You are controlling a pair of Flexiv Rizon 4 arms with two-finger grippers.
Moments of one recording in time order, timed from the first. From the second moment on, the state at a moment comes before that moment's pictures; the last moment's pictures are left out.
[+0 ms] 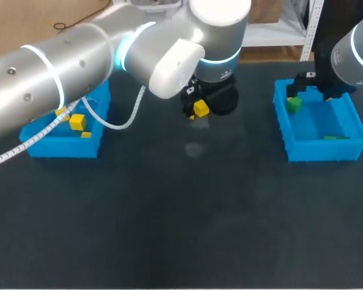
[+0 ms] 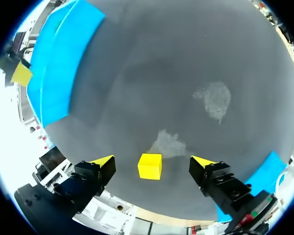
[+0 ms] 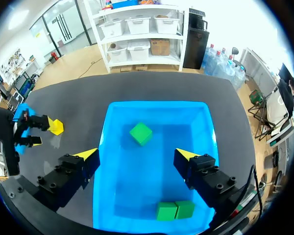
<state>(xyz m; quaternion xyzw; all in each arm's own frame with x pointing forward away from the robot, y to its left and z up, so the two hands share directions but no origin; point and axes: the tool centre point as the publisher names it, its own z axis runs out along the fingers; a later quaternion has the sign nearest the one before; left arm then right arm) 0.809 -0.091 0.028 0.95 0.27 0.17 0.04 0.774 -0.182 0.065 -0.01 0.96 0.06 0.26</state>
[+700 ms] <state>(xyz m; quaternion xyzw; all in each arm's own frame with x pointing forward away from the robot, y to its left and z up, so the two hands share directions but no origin) 0.816 -0.086 -0.001 0.92 0.28 0.26 0.02 0.774 -0.182 0.065 -0.01 0.96 0.06 0.26</state>
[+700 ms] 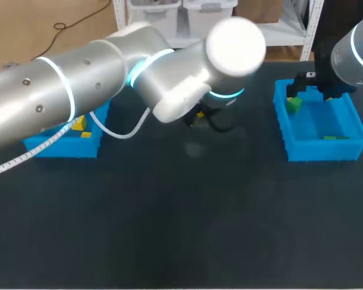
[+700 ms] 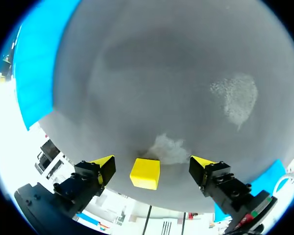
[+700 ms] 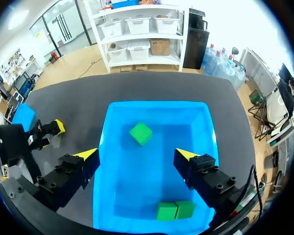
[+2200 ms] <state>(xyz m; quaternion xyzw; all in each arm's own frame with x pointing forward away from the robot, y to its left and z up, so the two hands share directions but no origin) 0.814 -0.096 0.014 0.91 0.33 0.26 0.03 0.774 -0.182 0.065 -0.01 0.96 0.06 0.26</state>
